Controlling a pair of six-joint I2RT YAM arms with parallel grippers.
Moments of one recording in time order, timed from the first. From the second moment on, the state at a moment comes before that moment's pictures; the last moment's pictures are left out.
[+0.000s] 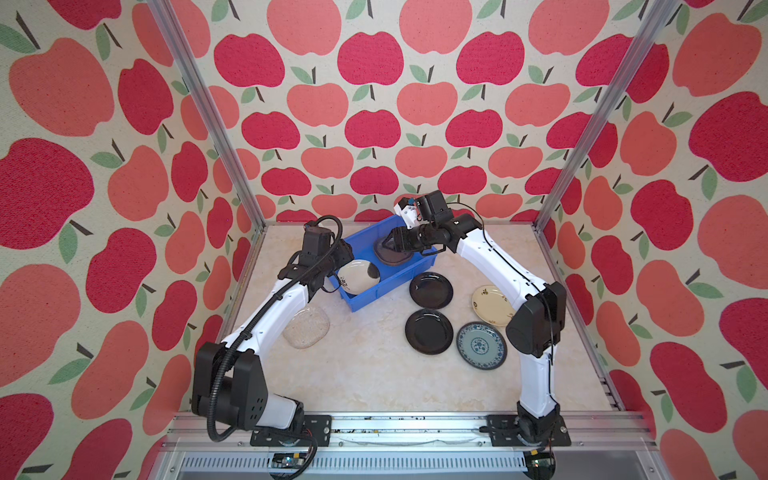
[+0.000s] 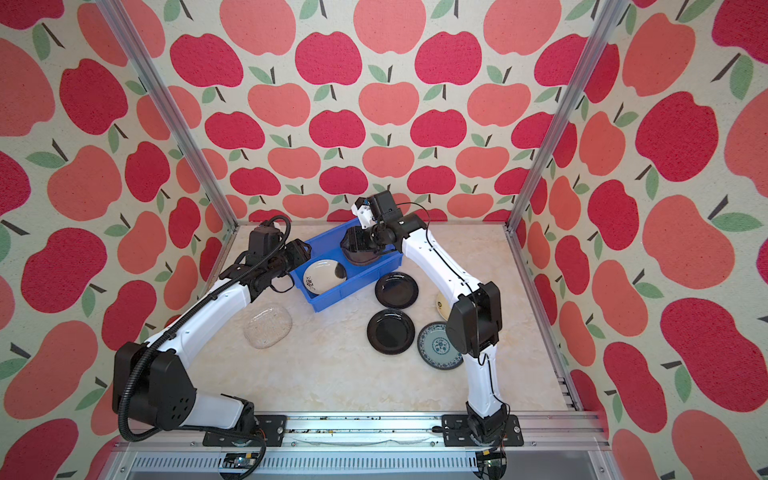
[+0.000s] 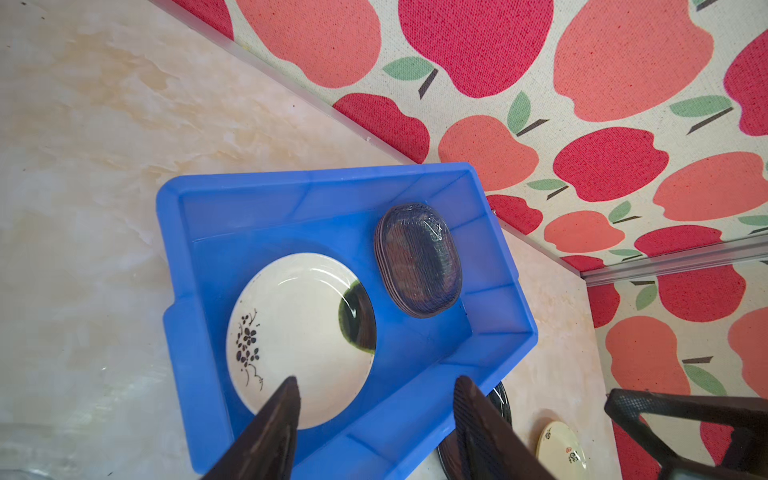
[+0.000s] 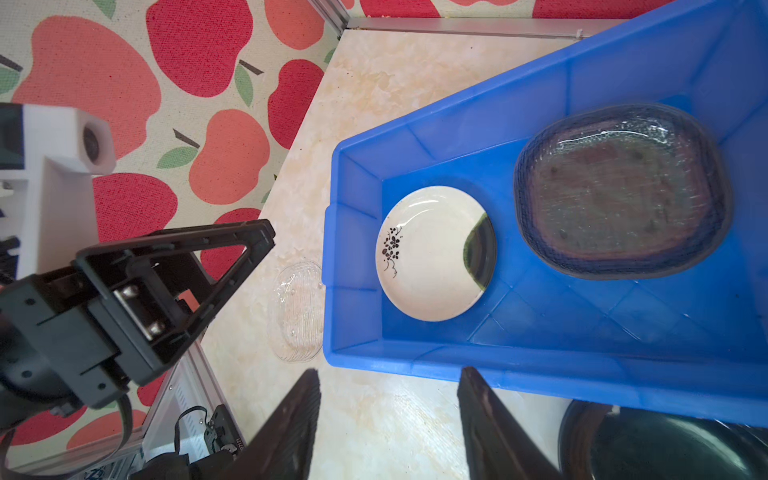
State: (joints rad) left arm -0.26 1.39 1.09 -0.29 0.03 -0.68; right arm 0.68 2.04 2.04 -0.75 -0.43 0.35
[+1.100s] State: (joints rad) left arm 0.01 0.52 0.56 -0.40 0.08 -0.72; right arm 1.07 2.41 2.26 -0.77 -0.38 0.23
